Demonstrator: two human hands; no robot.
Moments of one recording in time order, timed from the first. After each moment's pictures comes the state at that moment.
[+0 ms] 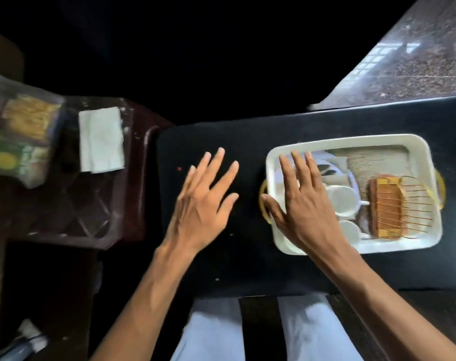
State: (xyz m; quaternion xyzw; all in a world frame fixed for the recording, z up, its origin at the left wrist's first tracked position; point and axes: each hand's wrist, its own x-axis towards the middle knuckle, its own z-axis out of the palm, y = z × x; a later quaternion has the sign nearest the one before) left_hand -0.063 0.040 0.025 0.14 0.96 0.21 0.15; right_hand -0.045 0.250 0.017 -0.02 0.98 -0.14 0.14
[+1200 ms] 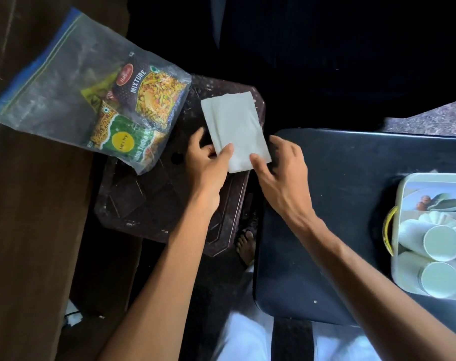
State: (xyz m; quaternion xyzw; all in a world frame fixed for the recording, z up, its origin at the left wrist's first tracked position) left_hand -0.159 -0.186 -0.006 -0.40 0.67 0.62 0.08; right_hand -0.145 -0.049 -0.009 0.11 0.88 -0.44 0.15
